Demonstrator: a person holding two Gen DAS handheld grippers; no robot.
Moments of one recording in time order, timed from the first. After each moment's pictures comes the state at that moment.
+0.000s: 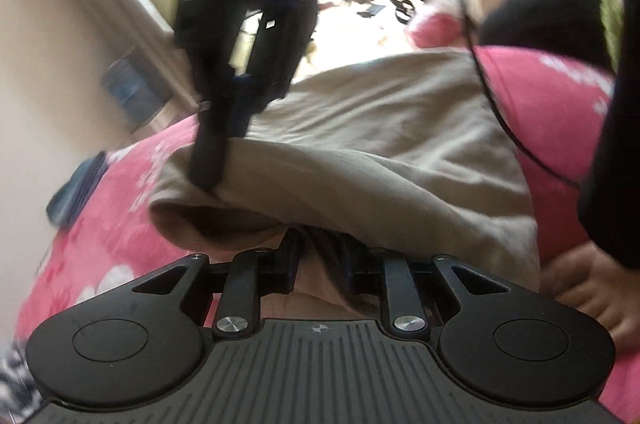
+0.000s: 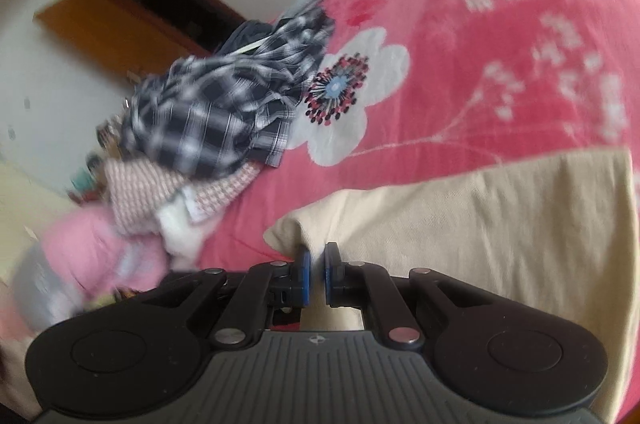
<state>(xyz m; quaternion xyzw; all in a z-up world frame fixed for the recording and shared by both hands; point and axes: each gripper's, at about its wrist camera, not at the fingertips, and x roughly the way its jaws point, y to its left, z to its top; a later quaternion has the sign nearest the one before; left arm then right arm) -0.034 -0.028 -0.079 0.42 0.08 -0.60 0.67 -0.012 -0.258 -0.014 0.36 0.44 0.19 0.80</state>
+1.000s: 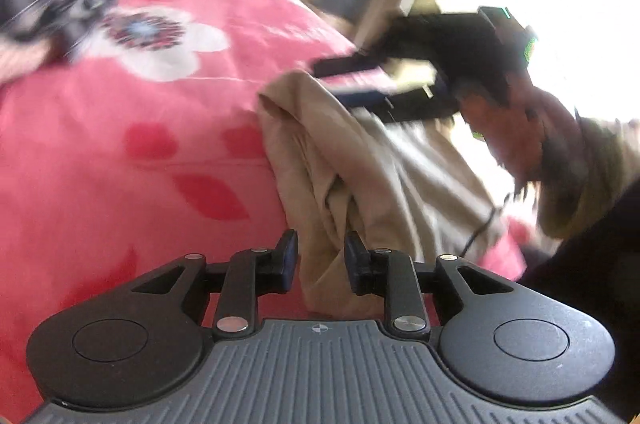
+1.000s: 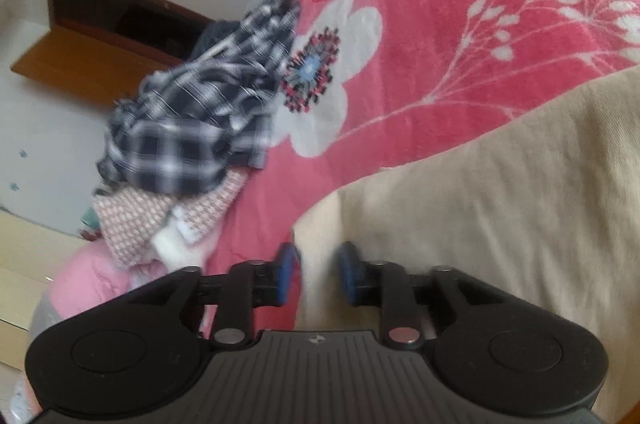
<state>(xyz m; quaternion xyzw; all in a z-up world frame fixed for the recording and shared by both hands) -0.042 0.068 -0.066 -0.09 0.39 -0.41 0.82 0.005 -0.247 -0.047 0.42 0.44 0.17 0.77</state>
